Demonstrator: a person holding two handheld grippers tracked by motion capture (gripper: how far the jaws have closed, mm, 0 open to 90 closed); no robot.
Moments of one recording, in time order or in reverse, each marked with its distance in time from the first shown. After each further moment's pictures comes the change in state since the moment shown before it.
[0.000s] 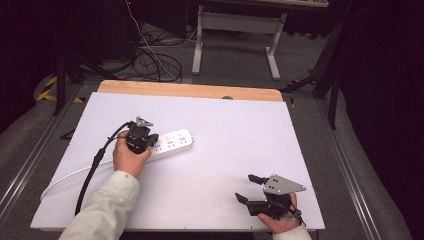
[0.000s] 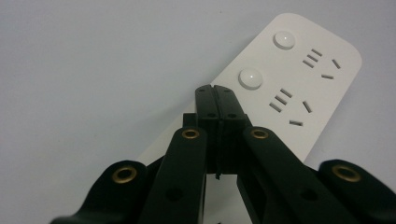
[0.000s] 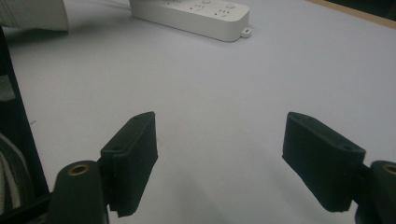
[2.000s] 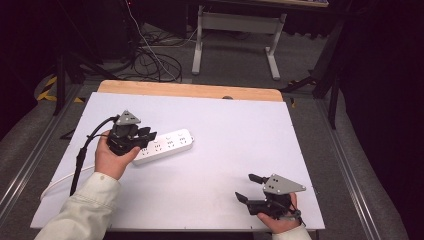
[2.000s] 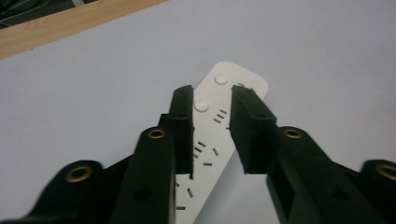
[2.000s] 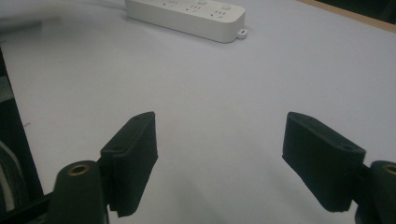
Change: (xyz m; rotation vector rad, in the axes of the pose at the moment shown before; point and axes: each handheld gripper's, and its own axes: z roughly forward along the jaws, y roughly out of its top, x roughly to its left) left arm -0.005 0.014 -0.074 -0.114 -0.102 0.098; right arm 0.000 0.001 0.000 -0.002 -0.017 -0.004
